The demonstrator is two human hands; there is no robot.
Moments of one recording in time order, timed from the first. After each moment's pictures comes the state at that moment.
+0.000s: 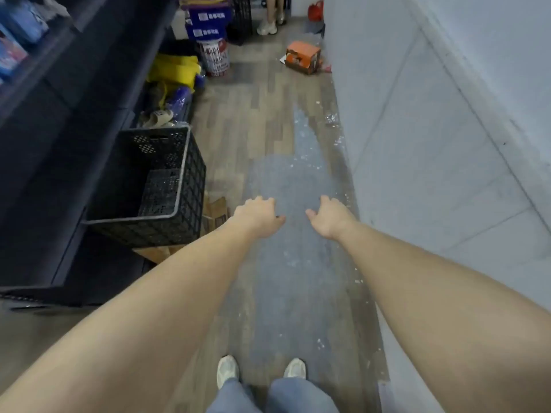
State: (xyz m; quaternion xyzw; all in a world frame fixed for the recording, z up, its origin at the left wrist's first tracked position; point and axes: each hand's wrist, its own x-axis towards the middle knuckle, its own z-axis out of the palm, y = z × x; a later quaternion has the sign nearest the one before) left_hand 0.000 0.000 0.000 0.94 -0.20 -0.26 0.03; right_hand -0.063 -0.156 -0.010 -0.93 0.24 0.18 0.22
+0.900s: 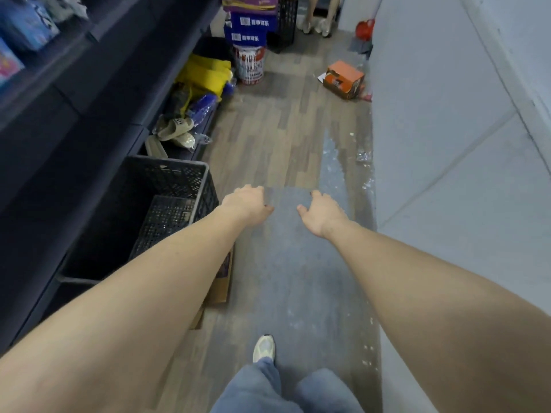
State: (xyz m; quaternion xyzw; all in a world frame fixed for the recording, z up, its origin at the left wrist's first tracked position) left_hand 0.341 -0.001 0.009 0.96 -0.11 -0.24 0.07; right_hand 0.294 -0.165 -0.001 -0.95 0.17 0.19 0.20
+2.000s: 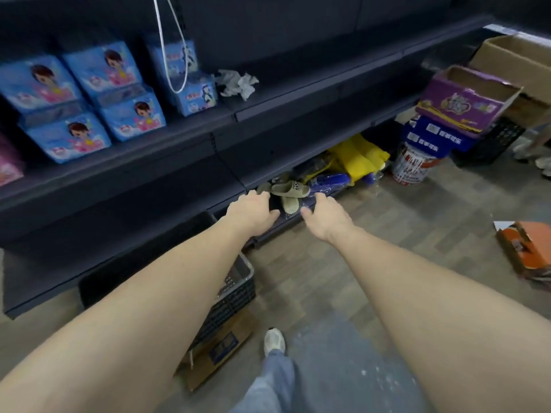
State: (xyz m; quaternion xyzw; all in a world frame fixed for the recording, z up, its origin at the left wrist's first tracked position) left_hand 0.722 0.052 0.054 0.95 0.25 -0.11 0.14; right_hand 0.812 -0.089 0.044 -0.95 -0.21 0.19 0.16
